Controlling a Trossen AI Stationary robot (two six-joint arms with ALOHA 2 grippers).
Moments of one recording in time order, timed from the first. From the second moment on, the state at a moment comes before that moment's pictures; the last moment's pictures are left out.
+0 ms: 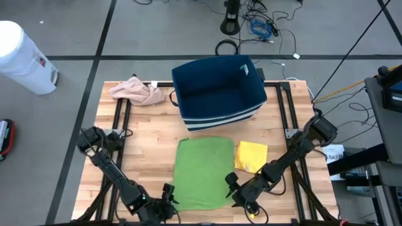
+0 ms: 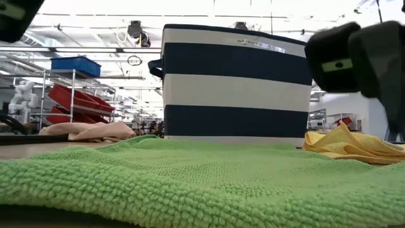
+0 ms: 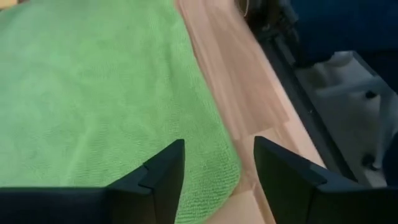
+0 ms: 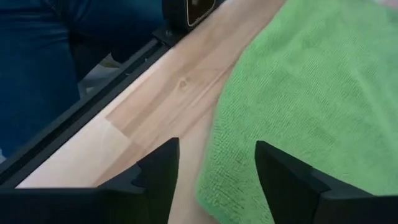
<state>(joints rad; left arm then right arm) -0.91 1.86 1.11 -0.22 -0.46 -0.38 0.69 1.77 0.82 0.22 0.08 0.02</state>
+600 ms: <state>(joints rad) -0.87 1.96 1.11 -0.24 -0.47 -0.36 0.71 1.82 0.82 0.19 0.19 0.05</state>
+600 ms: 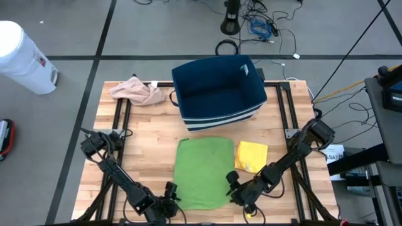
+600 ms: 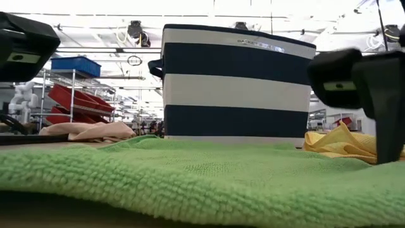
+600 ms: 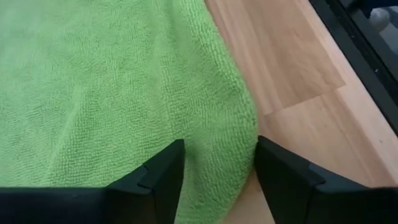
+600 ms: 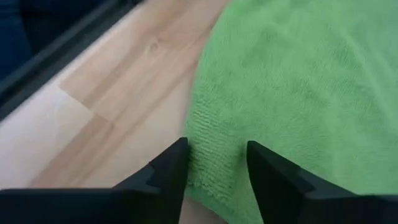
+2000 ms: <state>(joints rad) -0.66 1.76 1.11 -0.28 -0.35 -0.13 0.76 1.67 0.87 0.14 0.23 0.04</state>
